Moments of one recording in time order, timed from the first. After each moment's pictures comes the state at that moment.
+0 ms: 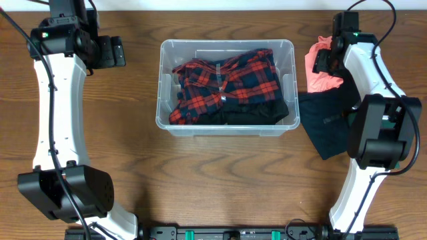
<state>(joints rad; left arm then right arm) 0.13 1.79 1.86 -1.13 -0.09 -0.01 -0.06 2.21 1.79 -0.84 0.17 0.23</state>
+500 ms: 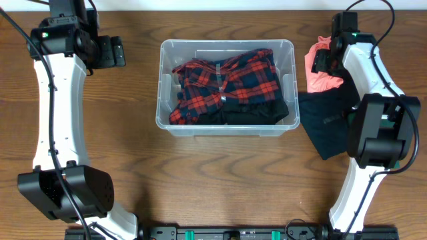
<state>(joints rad) 0.13 1.79 1.86 -1.13 -0.09 -0.01 -0.06 2.22 1.79 -0.83 0.17 0.23</state>
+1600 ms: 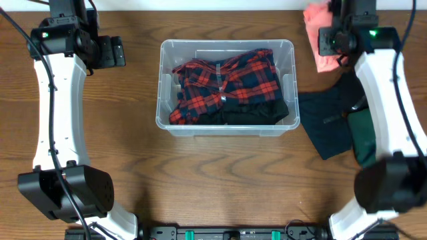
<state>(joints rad) 0.13 1.79 1.86 -1.13 -0.09 -0.01 0.05 1.82 1.78 -0.84 0.13 -0.06</state>
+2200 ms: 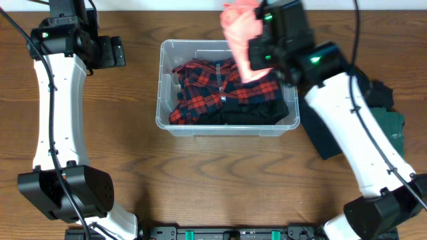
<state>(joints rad) 0.13 1.79 1.86 -1.13 -0.09 -0.01 0.47 1.72 1.78 -0.83 0.03 0.26</state>
